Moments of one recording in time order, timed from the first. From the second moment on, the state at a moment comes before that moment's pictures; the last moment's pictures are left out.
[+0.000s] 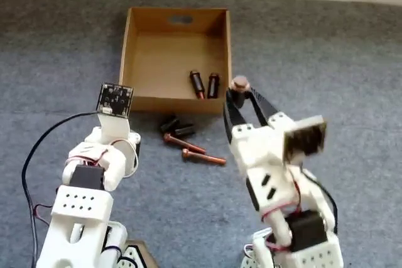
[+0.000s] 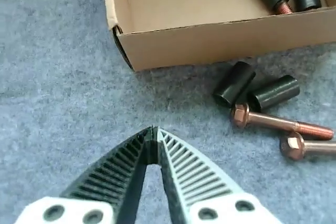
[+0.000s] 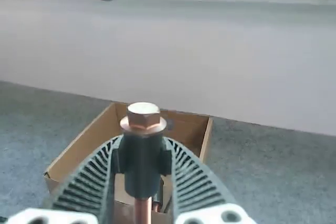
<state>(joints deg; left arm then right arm) -0.5 -59.6 72.5 43.9 -2.3 -22.3 -79.9 59.3 31.3 -1.9</state>
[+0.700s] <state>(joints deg) -0.5 -59.6 75.8 40.0 -2.2 -22.3 -1.7 14.2 24.7 -1.9</state>
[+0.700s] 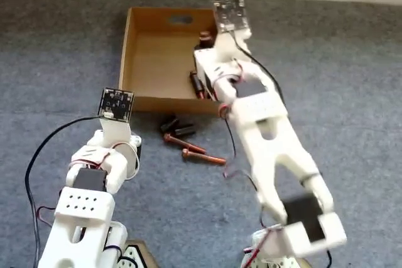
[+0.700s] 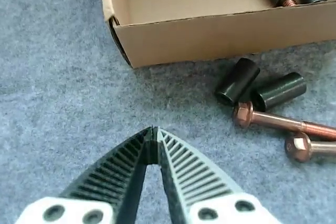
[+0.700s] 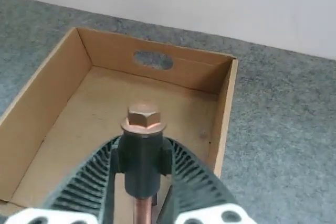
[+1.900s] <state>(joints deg) -0.5 -59.6 75.8 40.0 -2.2 -28.5 36.7 -11.4 30.4 -11.6</state>
